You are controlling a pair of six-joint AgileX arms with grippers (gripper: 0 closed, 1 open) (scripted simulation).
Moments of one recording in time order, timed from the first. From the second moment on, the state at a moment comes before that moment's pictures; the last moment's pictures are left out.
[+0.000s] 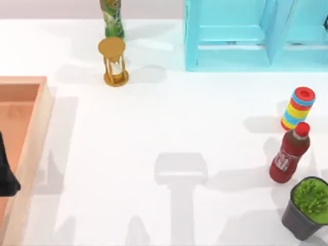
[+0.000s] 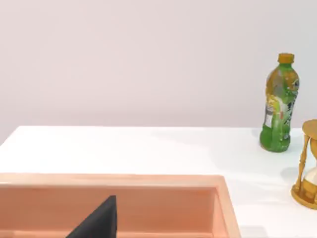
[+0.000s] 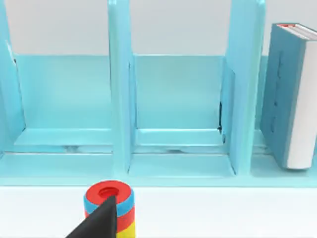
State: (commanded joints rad) left arm 0.00 0.00 0.00 0.00 0.00 0.00; right arm 0.00 0.00 0.00 0.00 0.00 0.00
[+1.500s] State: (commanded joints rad) left arm 0.00 0.00 0.00 0.00 0.00 0.00; right arm -0.30 1.75 0.69 1.07 -0.27 0.01
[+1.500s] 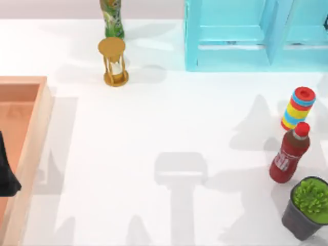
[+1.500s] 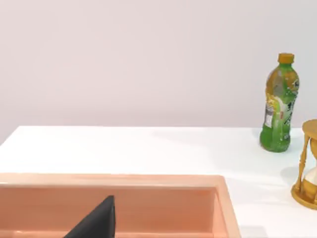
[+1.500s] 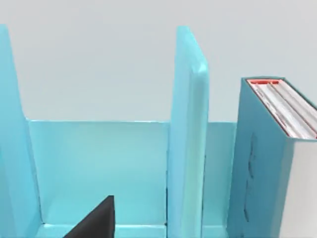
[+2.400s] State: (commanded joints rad) left arm 0.00 0.00 0.00 0.00 0.00 0.00; right arm -0.41 2.27 0.88 1.39 -0.35 0.01
